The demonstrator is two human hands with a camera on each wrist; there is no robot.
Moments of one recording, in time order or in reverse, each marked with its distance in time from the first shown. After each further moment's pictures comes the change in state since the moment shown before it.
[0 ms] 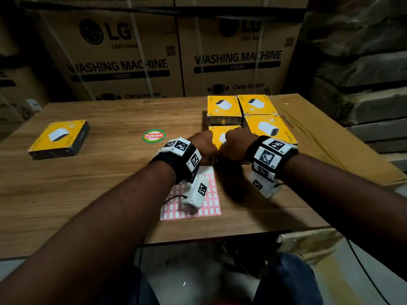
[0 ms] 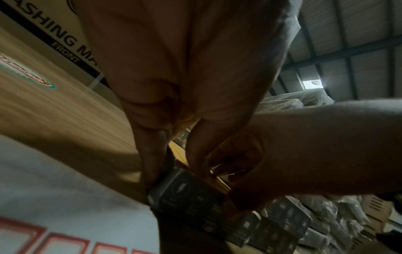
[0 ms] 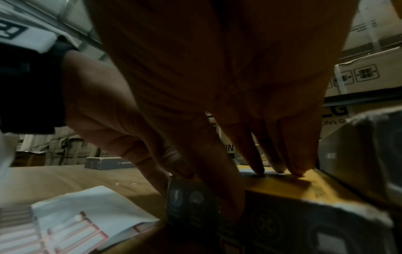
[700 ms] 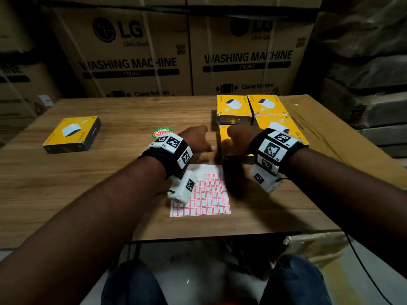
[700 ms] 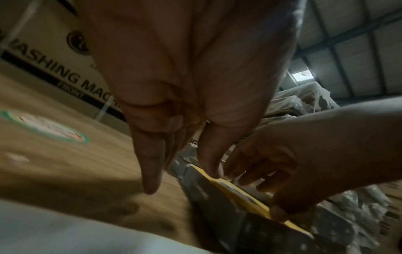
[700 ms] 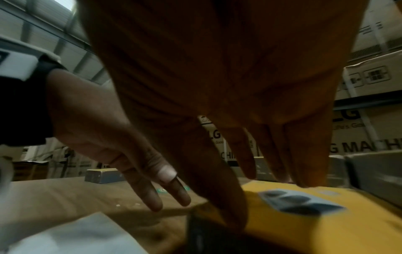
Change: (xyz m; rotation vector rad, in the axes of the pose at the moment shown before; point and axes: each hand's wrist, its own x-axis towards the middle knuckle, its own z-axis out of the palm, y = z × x) left_hand -0.027 -0.030 -0.028 -0.069 0.082 -0.014; right_hand 0.002 -0.017 -0.014 -0.049 -0.005 -0.047
